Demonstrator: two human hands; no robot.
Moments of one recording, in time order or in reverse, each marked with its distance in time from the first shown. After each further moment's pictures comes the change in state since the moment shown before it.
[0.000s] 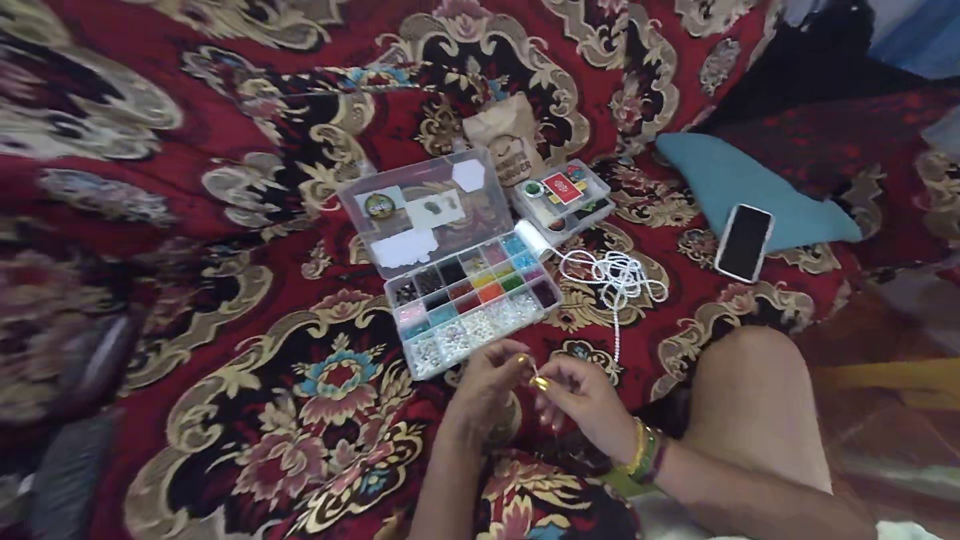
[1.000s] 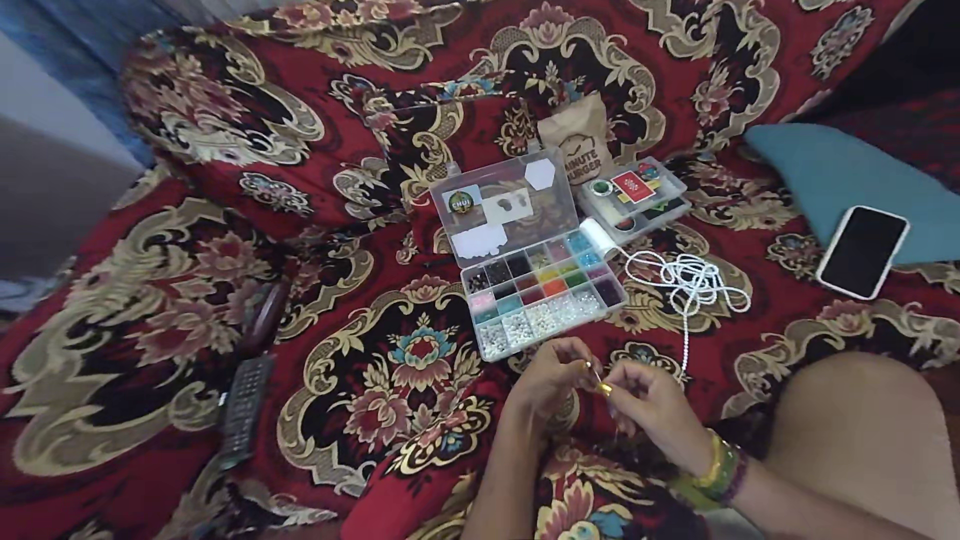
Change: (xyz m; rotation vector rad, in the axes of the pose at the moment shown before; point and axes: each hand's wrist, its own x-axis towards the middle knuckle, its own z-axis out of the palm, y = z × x) left_hand 0.006 -0.009 -0.016 -0.113 -0.278 0.013; right_hand -0.001 0.003 0.001 0.011 0.026 -0.039
